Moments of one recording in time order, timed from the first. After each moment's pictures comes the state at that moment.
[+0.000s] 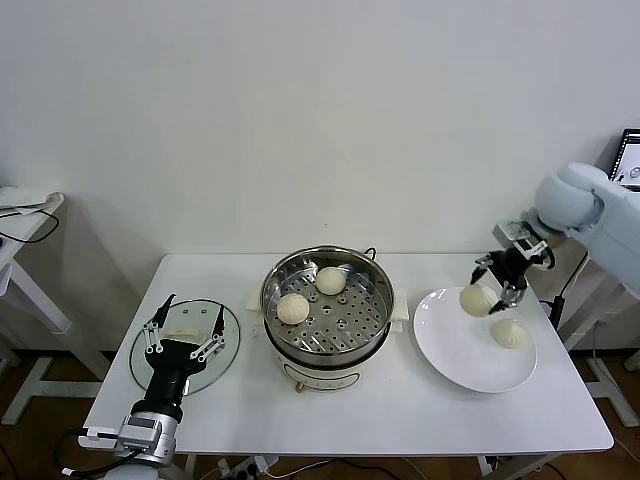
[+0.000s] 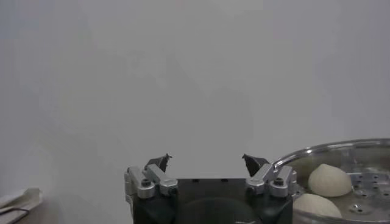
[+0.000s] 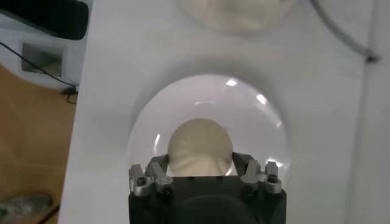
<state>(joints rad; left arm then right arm) 1.59 -1.51 -0.61 -2.26 0.19 0.06 0.11 0.53 0.60 -1.04 1.37 0.06 0.01 -1.40</state>
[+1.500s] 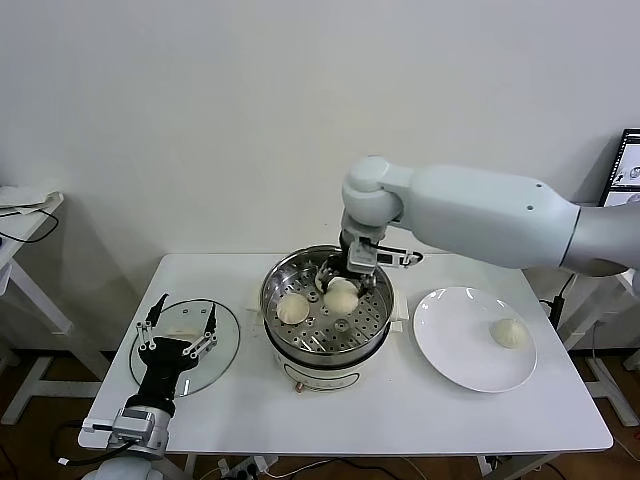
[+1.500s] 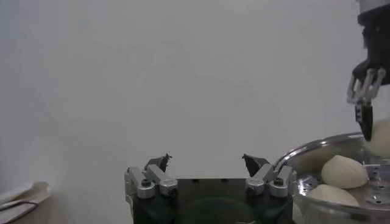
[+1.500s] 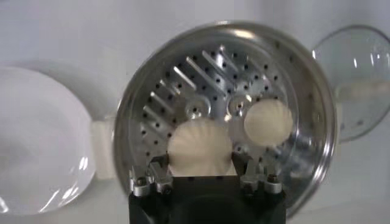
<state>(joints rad) 1.55 -1.49 -0.64 -2.21 0.16 0.06 0.12 0.61 1.13 -1.28 1.42 -0.08 0.50 -1.17</state>
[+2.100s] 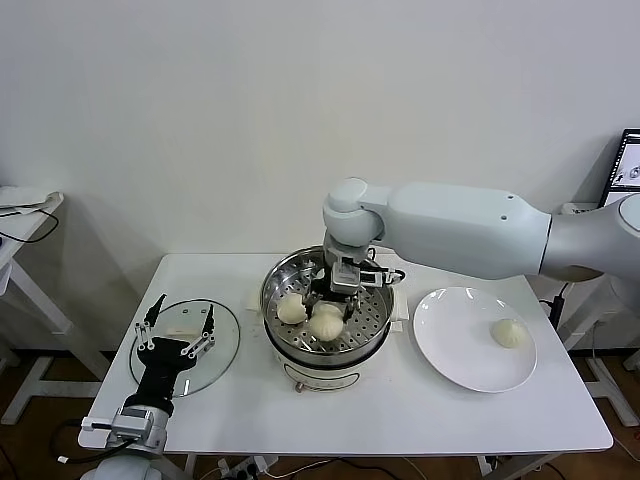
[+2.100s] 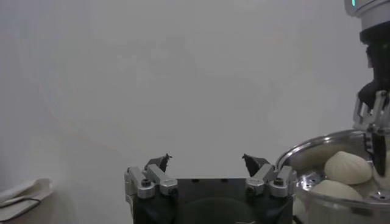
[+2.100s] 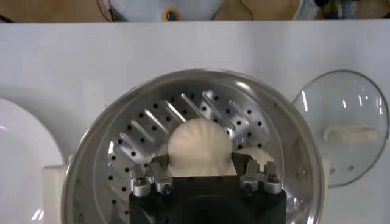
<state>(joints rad) 1.55 -1.49 -0.65 -2.20 0.15 0.06 0.12 0.58 1.18 -1.31 1.43 -0.02 0.49 -1.16</state>
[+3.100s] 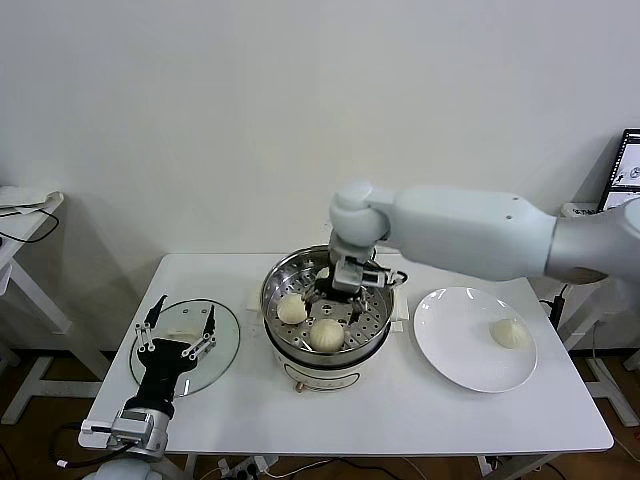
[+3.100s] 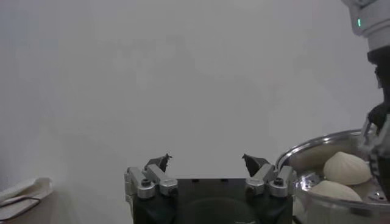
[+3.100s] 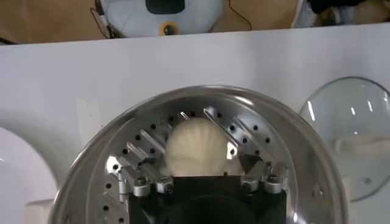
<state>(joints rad) 1.57 -1.50 -0.64 -2.22 0.16 0.06 0.12 0.62 1.10 -1.29 1.42 0.06 0.42 -1.19</state>
